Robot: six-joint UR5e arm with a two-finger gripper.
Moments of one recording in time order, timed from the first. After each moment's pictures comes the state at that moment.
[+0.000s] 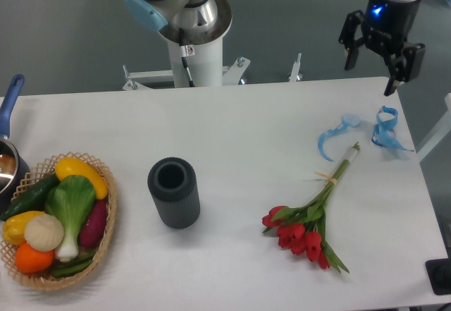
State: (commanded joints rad) arm 2.95 -1.68 -1.49 -1.38 1.29 1.89
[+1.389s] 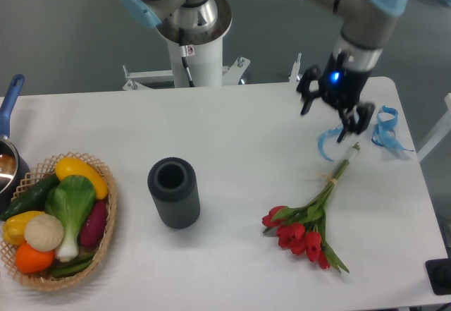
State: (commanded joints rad) arm 2.78 -1.87 -1.67 -1.09 1.28 1.53
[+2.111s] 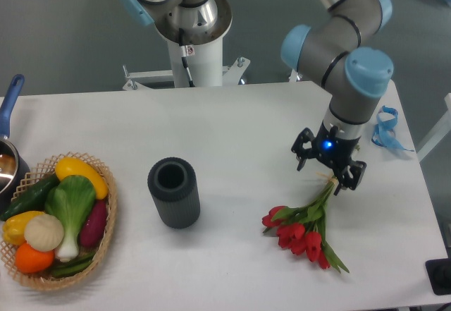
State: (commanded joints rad) arm 2.75 -2.04 -1.64 -0.89 1.32 1.35
